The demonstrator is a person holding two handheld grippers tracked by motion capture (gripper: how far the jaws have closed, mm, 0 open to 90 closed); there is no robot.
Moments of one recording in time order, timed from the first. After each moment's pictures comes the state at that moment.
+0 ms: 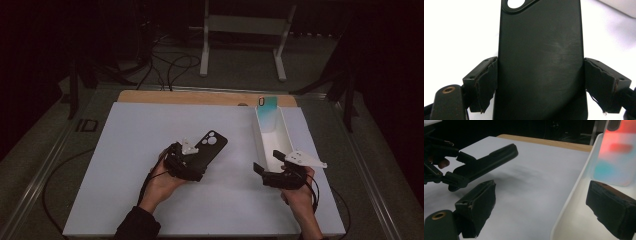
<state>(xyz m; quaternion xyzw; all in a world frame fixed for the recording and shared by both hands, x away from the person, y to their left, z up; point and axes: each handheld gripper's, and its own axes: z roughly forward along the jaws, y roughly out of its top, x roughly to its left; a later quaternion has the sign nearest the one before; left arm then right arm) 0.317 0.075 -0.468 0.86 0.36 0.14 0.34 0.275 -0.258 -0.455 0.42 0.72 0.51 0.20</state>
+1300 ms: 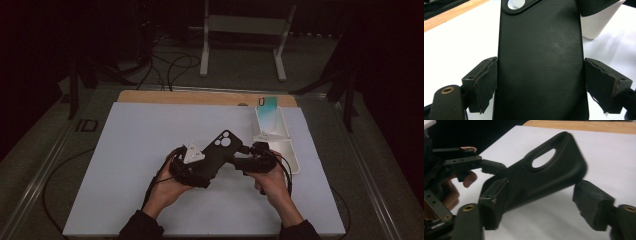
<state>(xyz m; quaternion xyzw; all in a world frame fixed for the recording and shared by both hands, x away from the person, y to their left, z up) 0.292 0.059 -0.448 0.85 0.30 0.14 0.42 0.313 -0.184 -0.432 0.42 0.75 0.50 0.06</state>
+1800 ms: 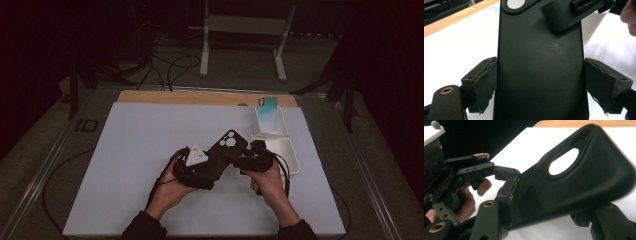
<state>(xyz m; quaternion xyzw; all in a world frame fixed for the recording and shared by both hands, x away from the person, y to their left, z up) 0.287 0.050 -0.445 0.84 0.28 0.14 0.44 0.315 -0.177 -0.431 0.43 0.74 0.52 0.02</state>
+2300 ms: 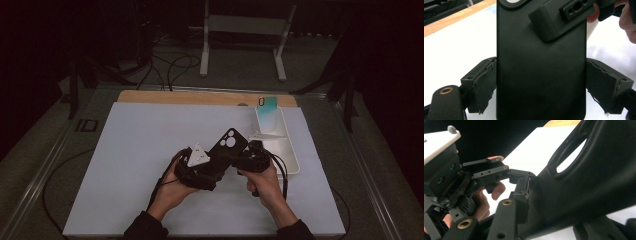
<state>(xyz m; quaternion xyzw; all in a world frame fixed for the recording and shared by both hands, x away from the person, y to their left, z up) 0.286 0.046 -0.446 0.84 0.28 0.14 0.44 0.314 -0.169 -0.432 0.42 0.73 0.54 -0.02</state>
